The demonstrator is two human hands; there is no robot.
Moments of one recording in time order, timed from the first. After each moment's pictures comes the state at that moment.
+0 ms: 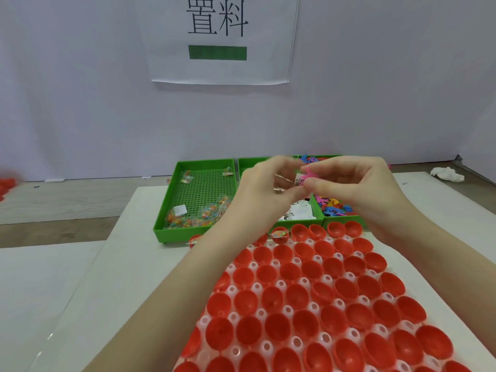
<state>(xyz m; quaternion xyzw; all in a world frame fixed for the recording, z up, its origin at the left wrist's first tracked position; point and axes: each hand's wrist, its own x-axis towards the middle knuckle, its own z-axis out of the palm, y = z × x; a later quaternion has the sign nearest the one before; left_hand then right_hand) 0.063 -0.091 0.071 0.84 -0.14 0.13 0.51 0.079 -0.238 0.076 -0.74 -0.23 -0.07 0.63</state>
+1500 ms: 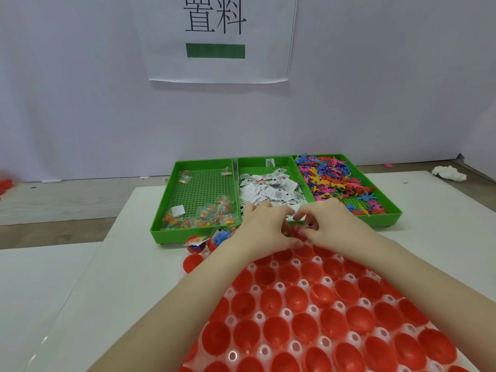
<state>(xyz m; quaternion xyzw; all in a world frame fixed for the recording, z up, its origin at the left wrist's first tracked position) 0.116 -0.090 -0.010 0.97 -0.17 0.04 0.19 0.121 -0.236 0.012 -0.95 -0.24 -0.05 0.18</state>
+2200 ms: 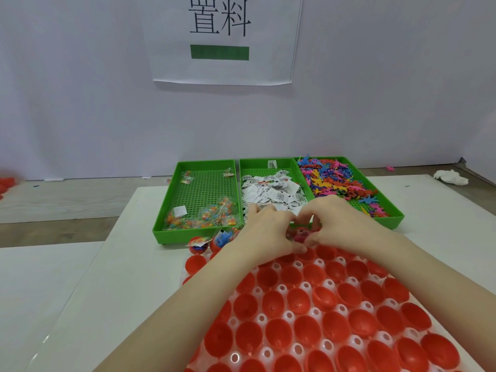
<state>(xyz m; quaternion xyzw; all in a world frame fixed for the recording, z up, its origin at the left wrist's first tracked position) 0.110 -0.092 -0.007 0.97 -0.18 0.05 0.14 0.121 -0.236 0.029 -0.96 -0.25 0.01 0.12</state>
